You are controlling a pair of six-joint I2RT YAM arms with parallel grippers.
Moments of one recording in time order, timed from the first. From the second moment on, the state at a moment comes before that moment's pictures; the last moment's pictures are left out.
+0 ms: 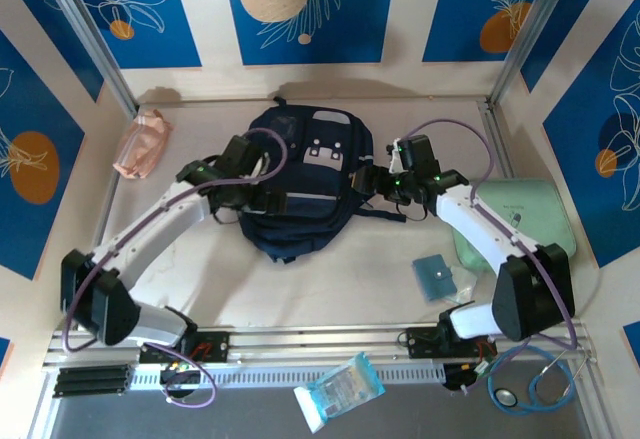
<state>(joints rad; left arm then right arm) -0.59 1.44 1.28 -0.90 -0.08 -0.34 0.34 1.36 0.99 -0.49 -0.27 0.56</state>
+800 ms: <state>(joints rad) -0.74 1.86 1.42 -0.81 -0.20 0.40 0.17 1.20 0.87 -0.50 -0.25 0.66</state>
